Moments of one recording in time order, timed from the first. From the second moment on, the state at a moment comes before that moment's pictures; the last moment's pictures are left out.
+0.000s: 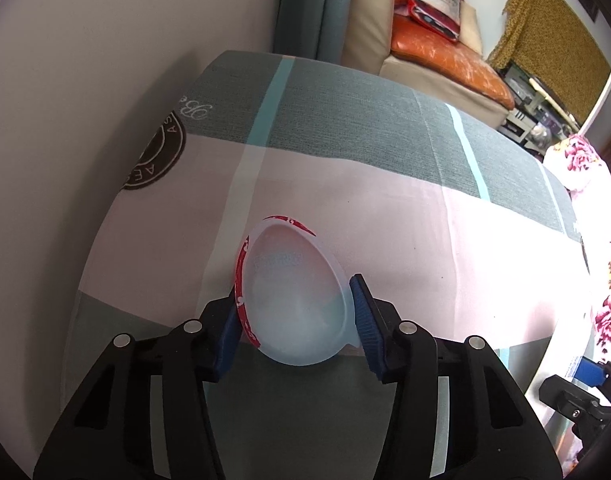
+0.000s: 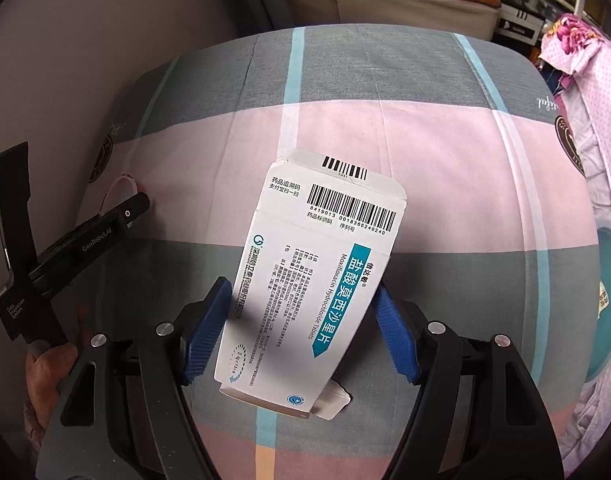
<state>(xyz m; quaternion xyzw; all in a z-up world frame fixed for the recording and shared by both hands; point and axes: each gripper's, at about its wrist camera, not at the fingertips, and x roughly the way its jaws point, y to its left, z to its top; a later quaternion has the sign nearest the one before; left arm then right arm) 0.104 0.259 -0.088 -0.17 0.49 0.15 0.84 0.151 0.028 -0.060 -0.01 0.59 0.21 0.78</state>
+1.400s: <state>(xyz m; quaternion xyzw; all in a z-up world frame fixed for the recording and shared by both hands) 0.106 0.042 -0.073 -0.03 0.52 0.01 0.85 0.143 -0.172 -0.074 0.15 0.57 0.15 0.79</state>
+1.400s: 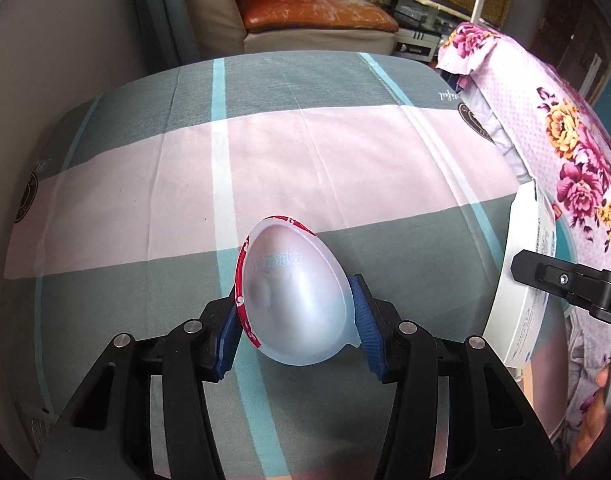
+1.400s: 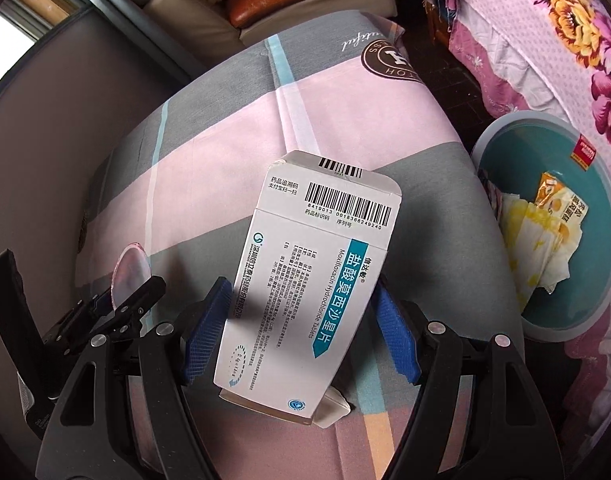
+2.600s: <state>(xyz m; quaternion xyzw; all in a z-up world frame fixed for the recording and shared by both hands) 0.116 -0.146 -0.086 0.08 0.56 -0.09 0.82 0.116 -0.369 -0.080 0.30 0.50 0.08 0.81</state>
